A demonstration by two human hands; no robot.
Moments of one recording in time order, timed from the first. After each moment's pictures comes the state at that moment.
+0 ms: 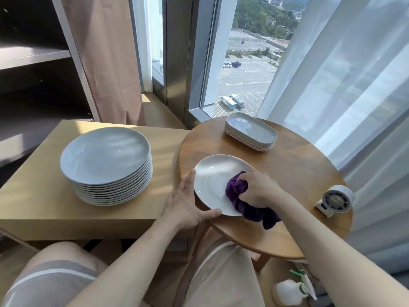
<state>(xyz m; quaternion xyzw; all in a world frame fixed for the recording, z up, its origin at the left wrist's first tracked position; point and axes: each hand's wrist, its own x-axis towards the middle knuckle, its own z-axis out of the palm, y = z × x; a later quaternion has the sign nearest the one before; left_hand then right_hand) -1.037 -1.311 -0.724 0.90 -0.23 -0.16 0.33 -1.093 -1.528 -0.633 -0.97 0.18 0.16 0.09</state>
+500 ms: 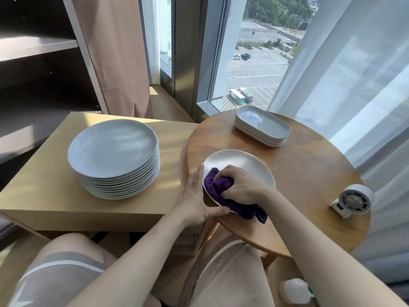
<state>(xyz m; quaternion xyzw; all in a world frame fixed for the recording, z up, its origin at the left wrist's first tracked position) -1.033 -1.311 -0.731 0.86 -0.23 -0.20 0.41 -1.067 -1.487 -0.649 -0.96 0.04 0.12 0.26</state>
